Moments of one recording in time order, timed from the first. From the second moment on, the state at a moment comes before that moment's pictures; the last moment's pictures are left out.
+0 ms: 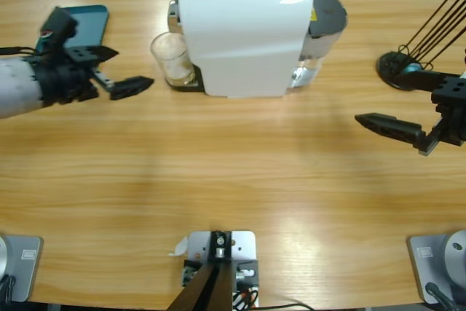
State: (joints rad) arm 0 -0.76 1.52 -0.47 -0.49 -0.03 0.06; arm 1 0.65 1.03 -0.49 0.08 0.00 -0.04
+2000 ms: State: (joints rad) arm 0 -0.60 1.93 -0.65 -0.70 -0.37 0.08; arm 1 0.65 1.05 -0.49 0.08 0.00 -0.04
